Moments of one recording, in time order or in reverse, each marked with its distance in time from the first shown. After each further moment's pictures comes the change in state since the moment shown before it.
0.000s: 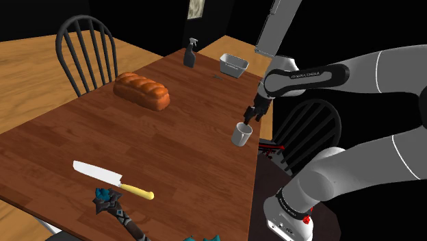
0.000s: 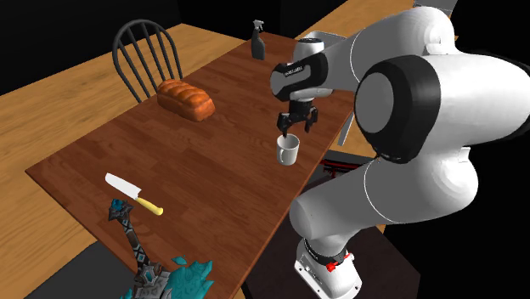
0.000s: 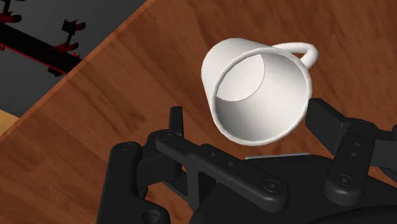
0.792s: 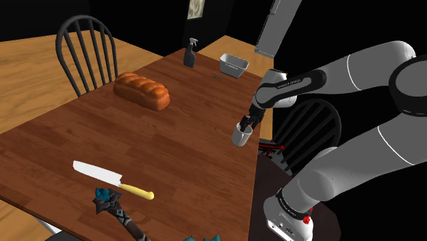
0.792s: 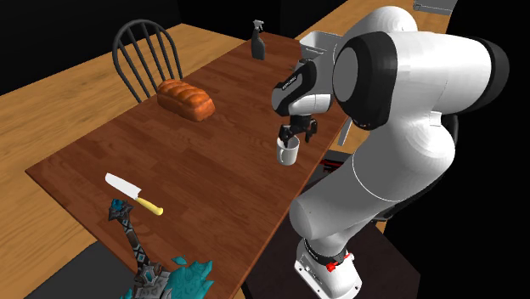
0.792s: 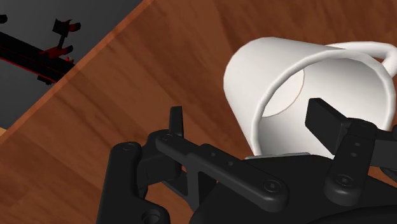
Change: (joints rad) arm 0.006 0.174 -0.046 -0.040 0.026 0.206 -0.048
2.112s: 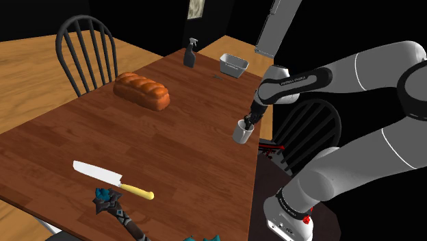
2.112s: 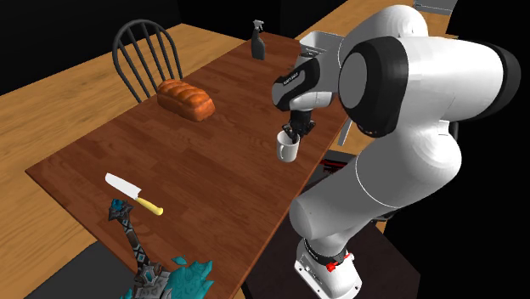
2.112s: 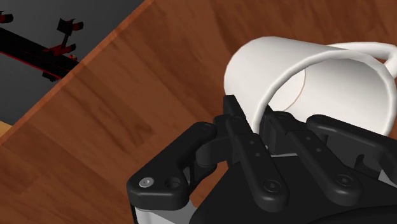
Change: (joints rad) arm -0.005 -0.047 0.009 0.017 -0.011 -0.063 0.013
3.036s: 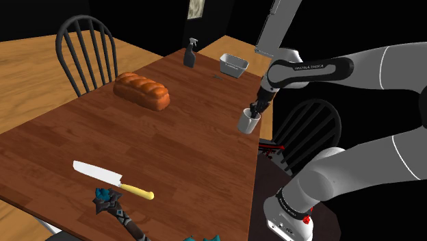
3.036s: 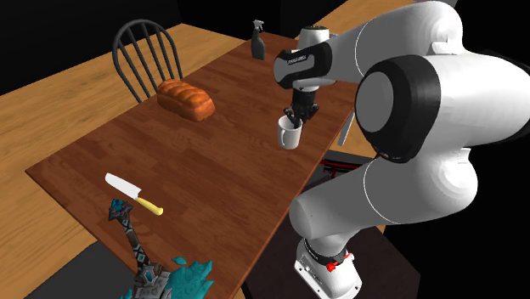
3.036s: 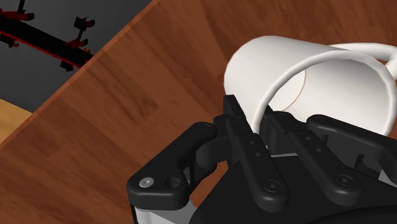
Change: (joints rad) arm -0.011 -0.129 0.024 0.103 -0.016 -0.230 0.021
